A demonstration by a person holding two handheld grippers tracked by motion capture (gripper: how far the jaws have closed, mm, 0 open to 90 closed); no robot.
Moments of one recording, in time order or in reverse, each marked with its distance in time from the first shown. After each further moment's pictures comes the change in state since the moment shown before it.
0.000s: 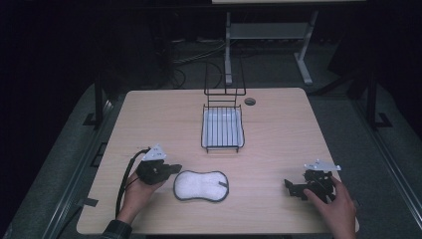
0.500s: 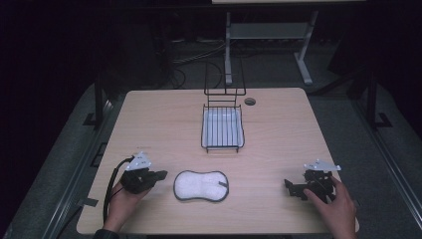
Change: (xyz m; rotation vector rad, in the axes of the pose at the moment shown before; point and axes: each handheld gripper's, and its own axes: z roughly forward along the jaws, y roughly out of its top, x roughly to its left) left arm 0.002 -0.030 -0.035 0.009 0.072 -0.024; right arm 0.000 0.000 0.000 0.000 0.000 0.000
